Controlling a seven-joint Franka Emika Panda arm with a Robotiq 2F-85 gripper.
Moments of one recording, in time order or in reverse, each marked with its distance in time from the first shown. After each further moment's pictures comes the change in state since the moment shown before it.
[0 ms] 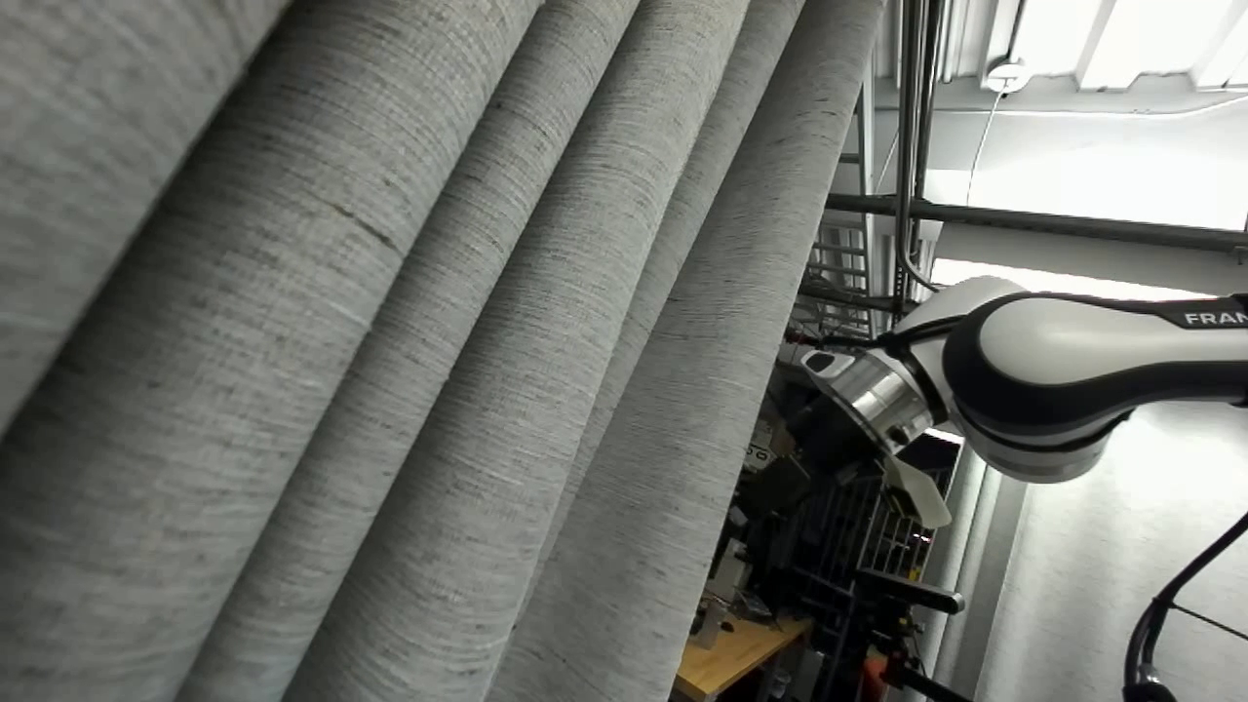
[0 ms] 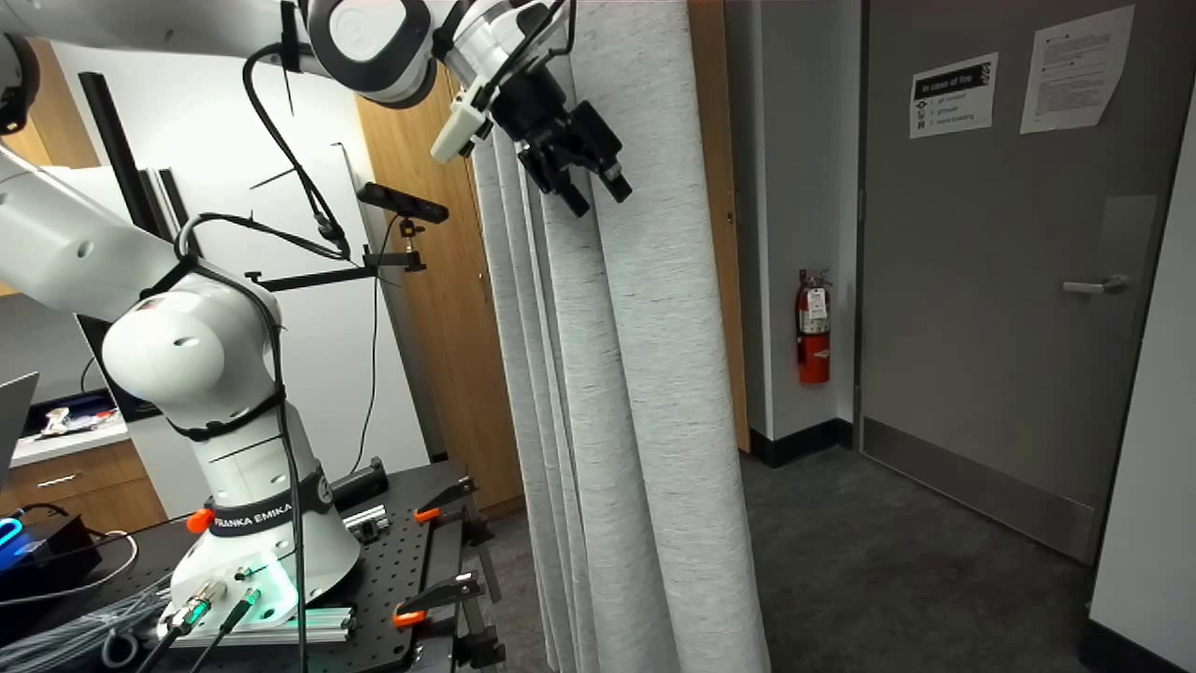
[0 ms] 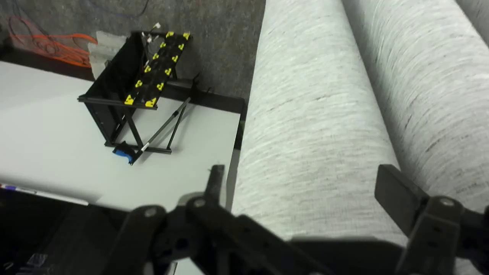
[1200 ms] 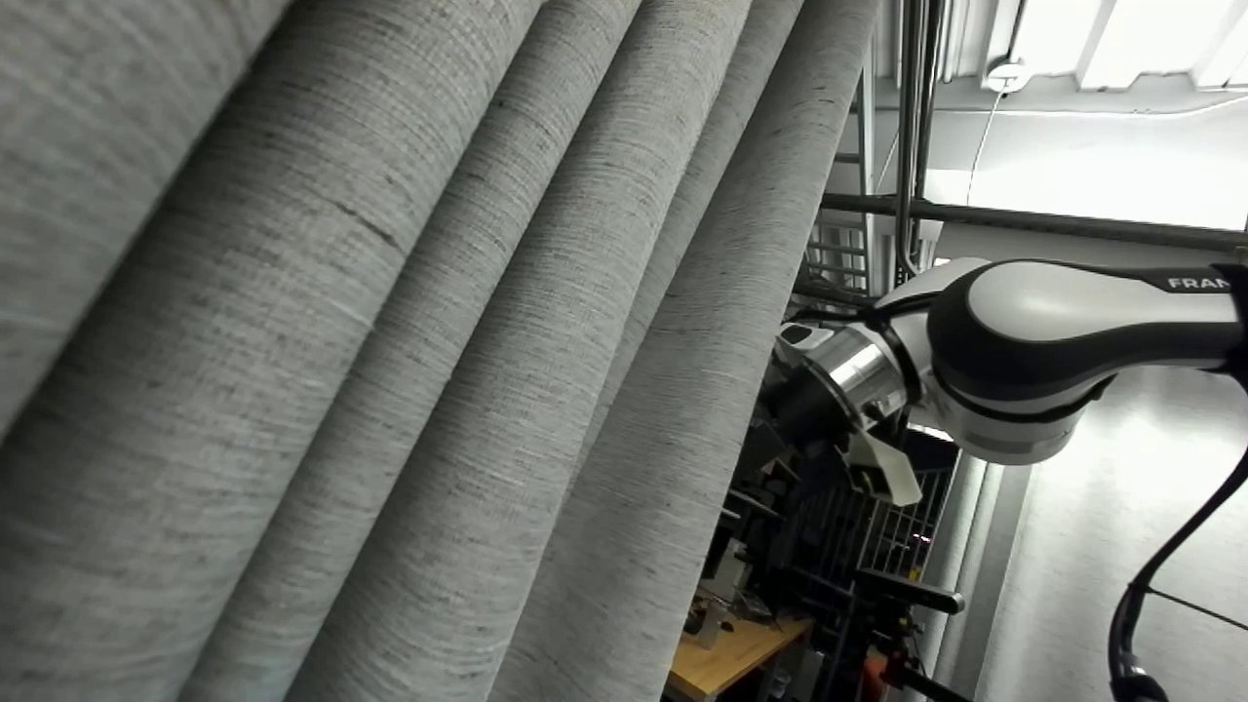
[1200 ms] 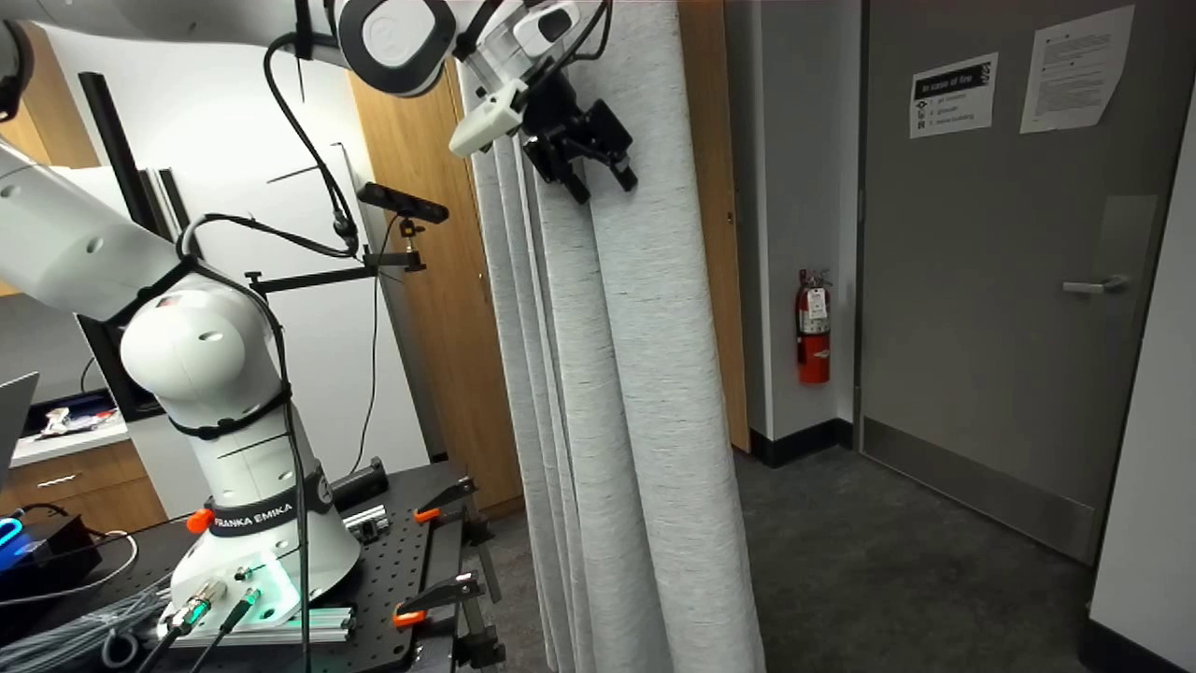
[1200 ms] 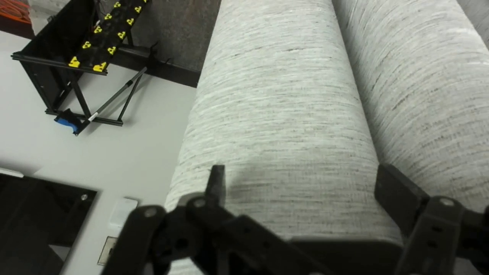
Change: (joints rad) arm 0.147 0.042 -0.046 0.046 0.089 0.016 -0.083
